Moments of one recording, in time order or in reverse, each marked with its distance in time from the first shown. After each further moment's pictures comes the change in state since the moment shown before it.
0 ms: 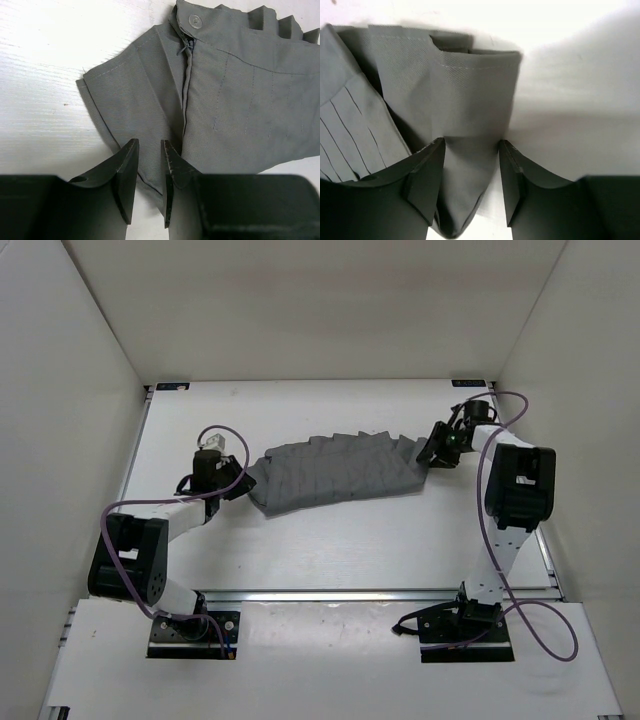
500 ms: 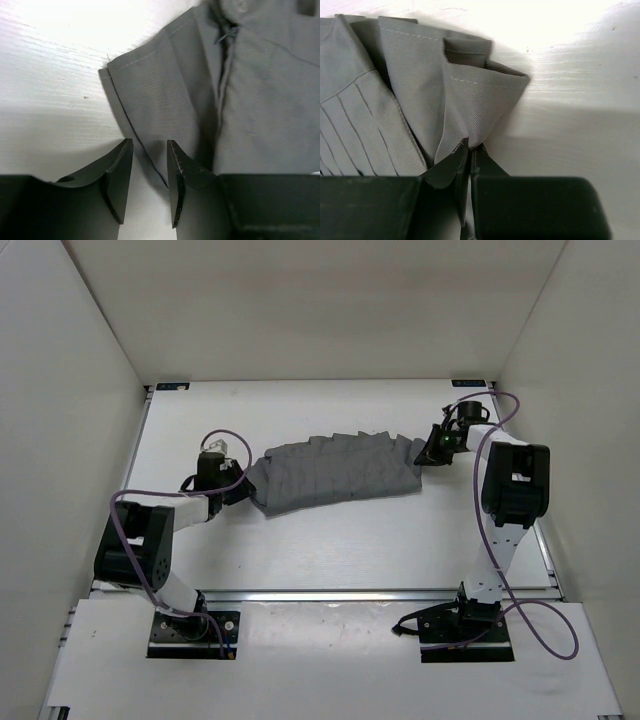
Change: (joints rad) left arm 0.000 0.061 0.002 -0.014 -0.037 0.024; right arm 0.028 0.050 0.038 0.004 -0.050 -0.014
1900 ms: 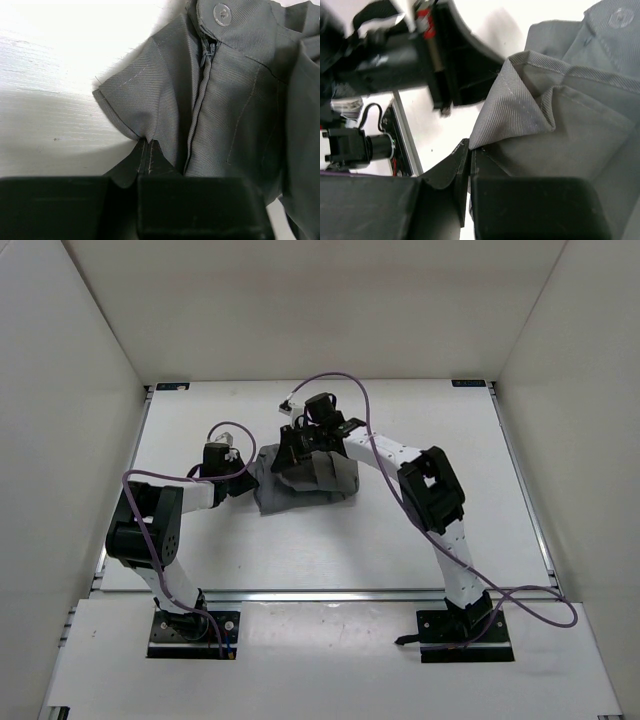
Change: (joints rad) left arm -0.003 0.171 0.130 0.000 0.057 -0.031; right arm 0.741 0.151 0.388 0.165 -0.294 0.129
